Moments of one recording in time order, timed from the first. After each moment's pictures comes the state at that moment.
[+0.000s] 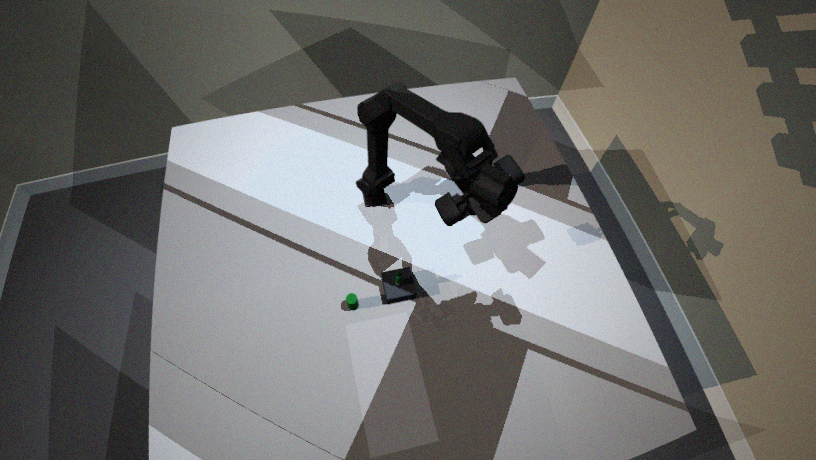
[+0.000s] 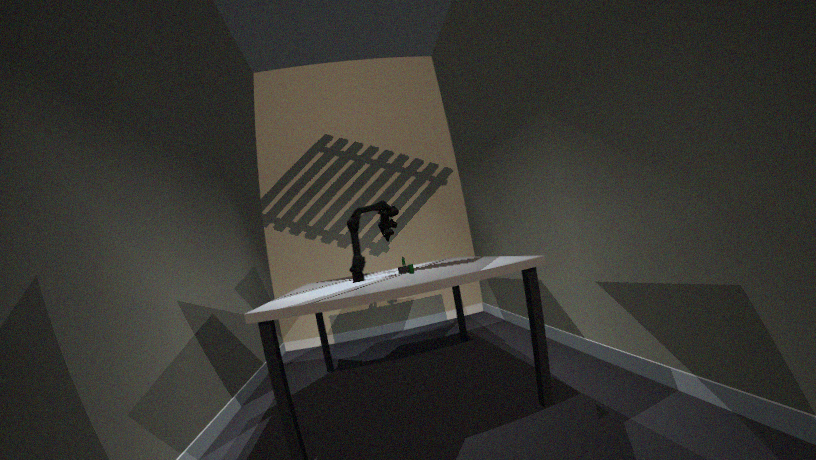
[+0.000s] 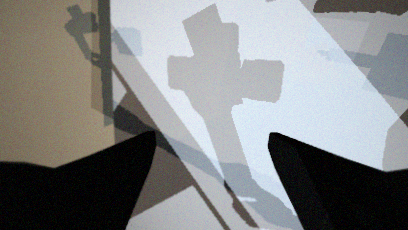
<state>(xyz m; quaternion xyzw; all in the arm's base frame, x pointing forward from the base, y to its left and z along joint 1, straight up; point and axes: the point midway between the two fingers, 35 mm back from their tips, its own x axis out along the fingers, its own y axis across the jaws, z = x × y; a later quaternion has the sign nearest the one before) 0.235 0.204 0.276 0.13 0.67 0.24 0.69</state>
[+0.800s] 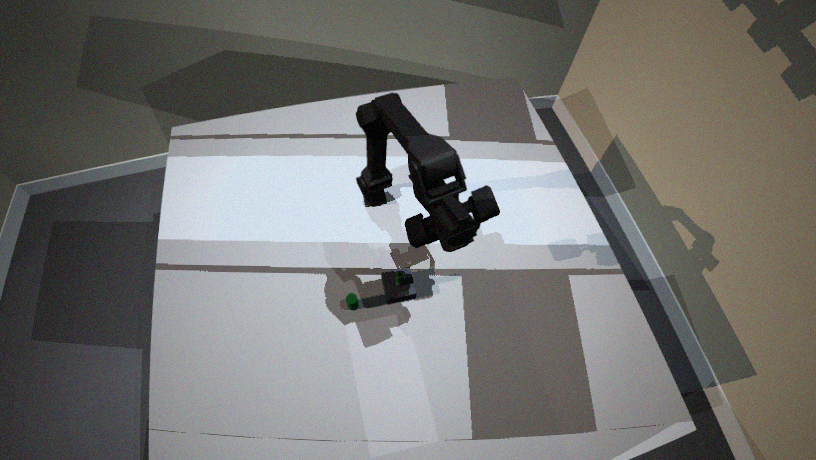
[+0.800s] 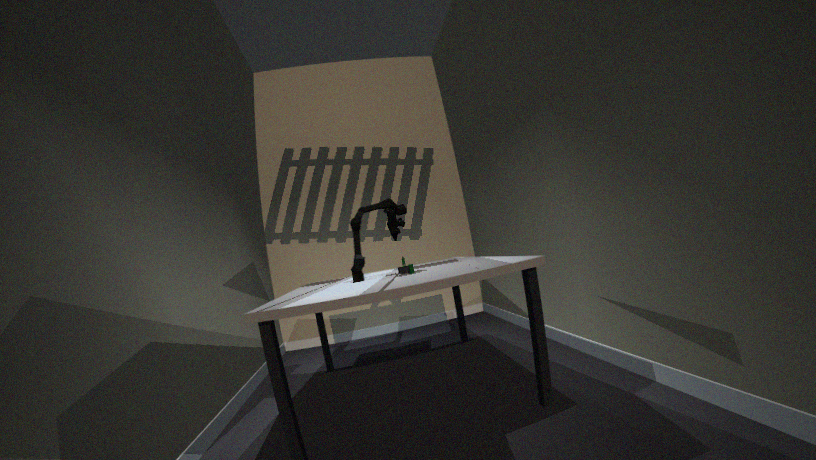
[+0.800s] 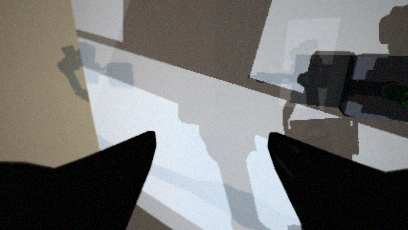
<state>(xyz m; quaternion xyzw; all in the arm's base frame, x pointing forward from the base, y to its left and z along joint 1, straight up) 0.284 0.130 0.267 0.17 0.67 0.16 0.71</state>
